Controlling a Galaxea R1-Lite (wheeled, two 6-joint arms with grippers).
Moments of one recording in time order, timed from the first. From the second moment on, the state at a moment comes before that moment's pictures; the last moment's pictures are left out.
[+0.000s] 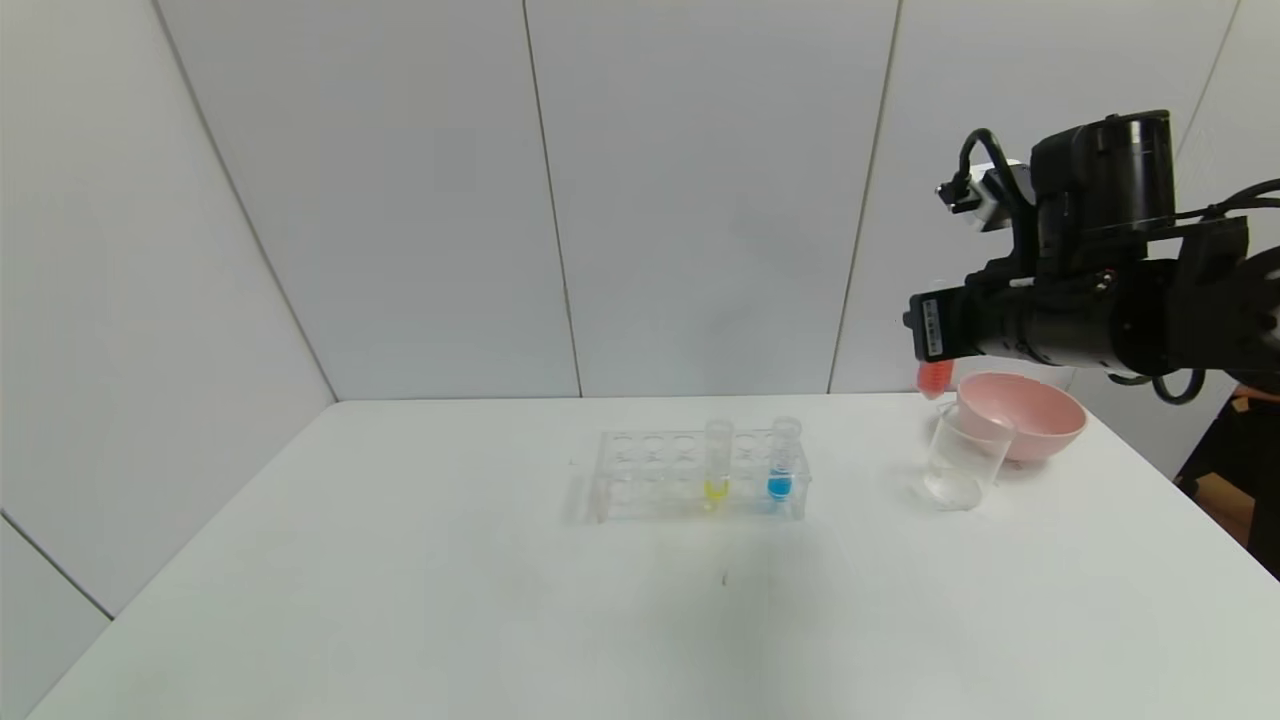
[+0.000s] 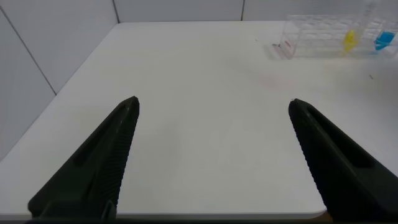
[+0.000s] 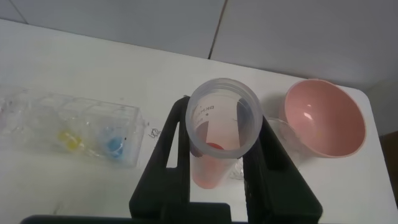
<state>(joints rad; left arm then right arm) 0.00 0.00 0.00 0.02 0.00 -0.02 0.37 1.80 -1.42 0.04 -0.30 0.00</state>
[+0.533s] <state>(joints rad) 0.00 0.00 0.00 0.02 0.00 -0.02 0.17 1.77 -1.29 0.03 -0.14 -0.27</state>
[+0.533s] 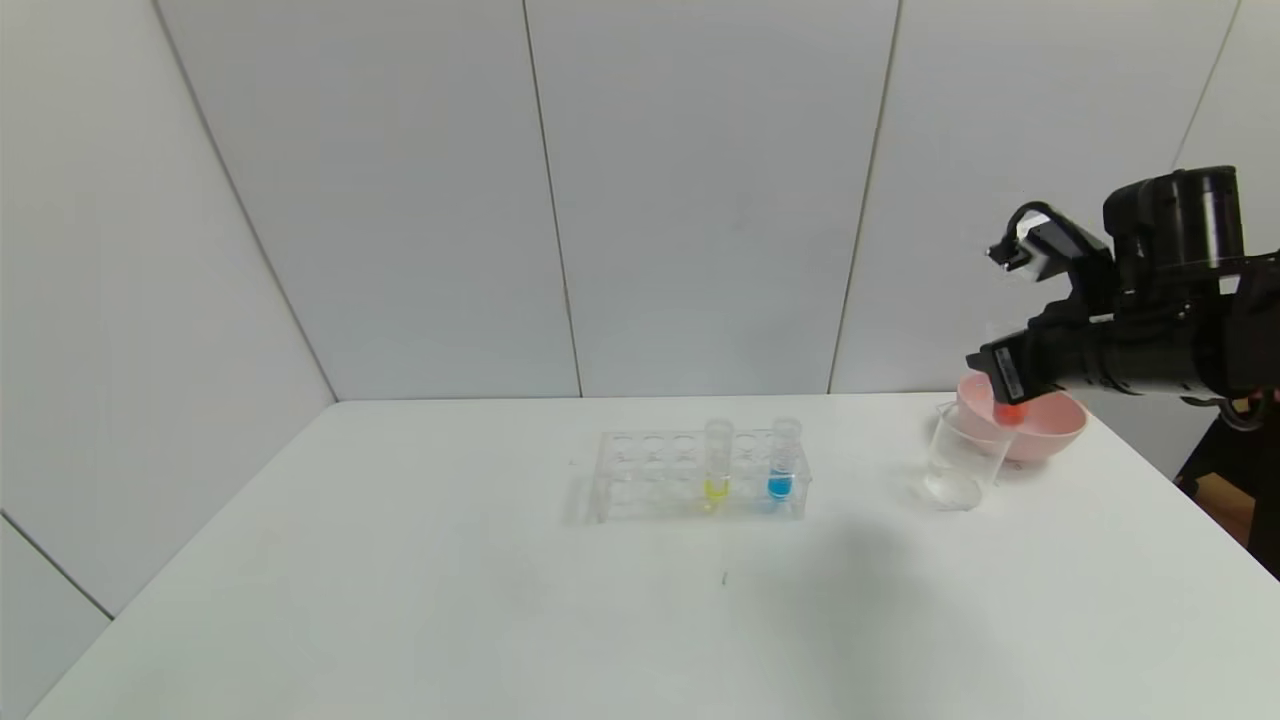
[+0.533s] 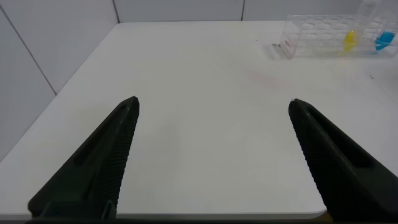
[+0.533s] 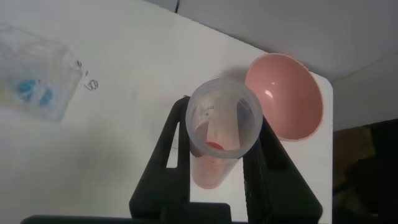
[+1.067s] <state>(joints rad) 0.00 0.00 0.00 0.02 0.00 -0.02 0.07 1.76 -1.28 0.02 -0.04 -0.32</state>
